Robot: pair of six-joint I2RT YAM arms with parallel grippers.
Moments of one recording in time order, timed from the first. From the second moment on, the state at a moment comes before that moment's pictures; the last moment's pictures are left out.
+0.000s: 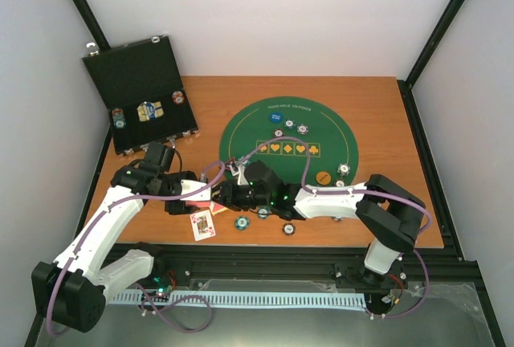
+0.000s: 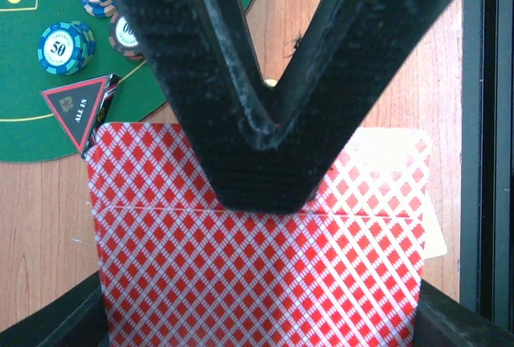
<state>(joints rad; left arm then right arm) -0.28 0.98 0.80 -1.01 0.39 1.23 1.07 1.68 0.88 0.41 -0.36 1.21</state>
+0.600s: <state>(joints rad) -0.28 1.01 0.80 -1.02 0.38 1.23 1.09 1.69 0.90 0.41 -0.37 1.17</state>
